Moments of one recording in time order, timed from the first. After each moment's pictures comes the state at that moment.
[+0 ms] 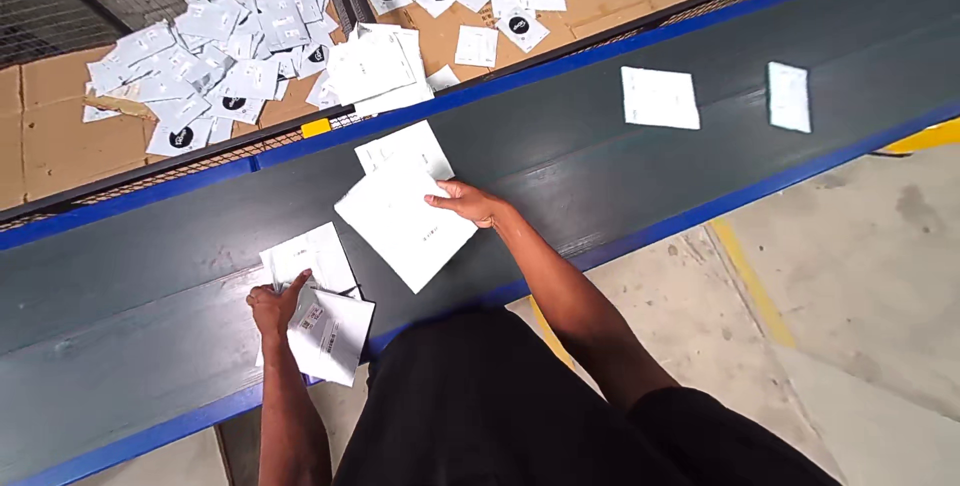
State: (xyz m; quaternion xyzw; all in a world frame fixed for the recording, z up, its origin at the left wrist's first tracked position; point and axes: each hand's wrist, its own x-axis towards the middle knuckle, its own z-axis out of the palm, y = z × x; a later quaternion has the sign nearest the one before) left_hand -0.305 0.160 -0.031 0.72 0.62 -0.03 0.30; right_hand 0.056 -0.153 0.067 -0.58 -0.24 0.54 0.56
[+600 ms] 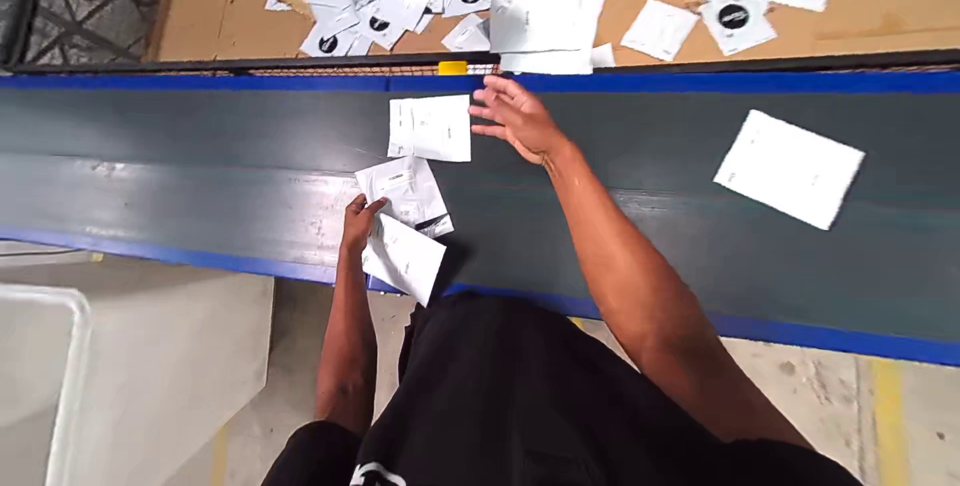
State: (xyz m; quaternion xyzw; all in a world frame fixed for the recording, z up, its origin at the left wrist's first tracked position) left_hand -0.332 0.150 -0.026 0.56 0.51 0.18 0.63; right_hand 0.036 0.016 0.104 -0.54 -0.28 0.50 0.61
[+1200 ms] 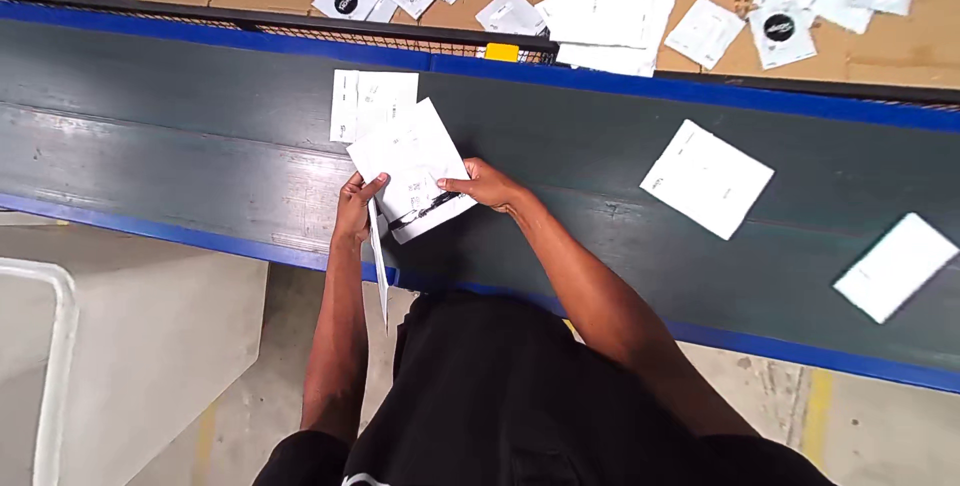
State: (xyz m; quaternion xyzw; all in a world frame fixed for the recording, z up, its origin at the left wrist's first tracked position) left_hand -0.366 0.211 0.035 0.42 0.44 0.26 0.75; right_hand -0.114 0.083 0.046 -0.51 -0.33 0.65 0.46
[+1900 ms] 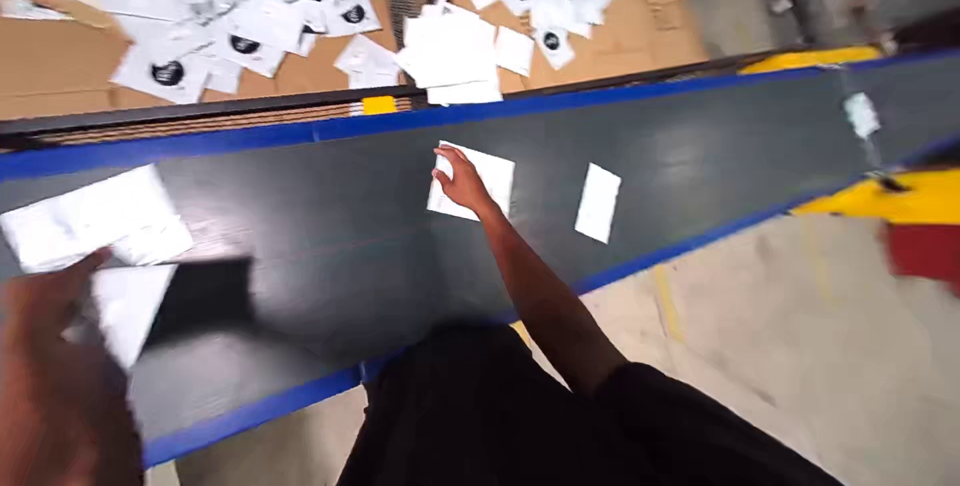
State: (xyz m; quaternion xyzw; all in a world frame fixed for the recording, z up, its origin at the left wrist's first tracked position) left_hand -0.440 0.512 0.010 0.68 0.64 0.00 0.36; right_hand 0.022 0.054 -0.006 -0.88 -0.34 0.18 0.26
